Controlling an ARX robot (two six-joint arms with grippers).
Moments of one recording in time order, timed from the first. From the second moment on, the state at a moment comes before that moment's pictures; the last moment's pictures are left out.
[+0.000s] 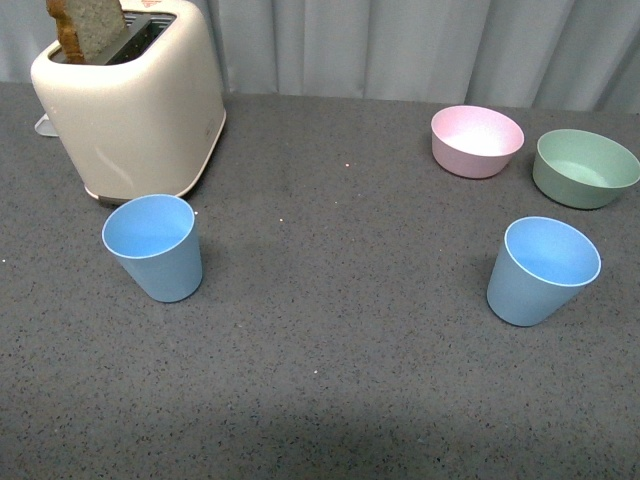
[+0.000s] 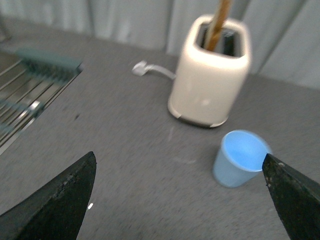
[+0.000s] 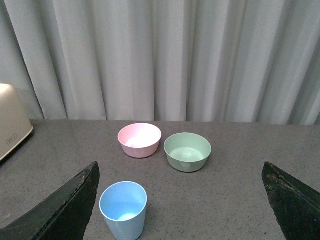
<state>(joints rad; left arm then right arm) -0.06 0.30 0.10 -0.08 -0.27 -0.17 0.00 0.00 0.00 0.00 0.00 0.00</state>
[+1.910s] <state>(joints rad) -0.12 1.87 0.90 -0.03 0.02 -0.30 0.00 0.00 0.00 0.00 0.00 0.00</state>
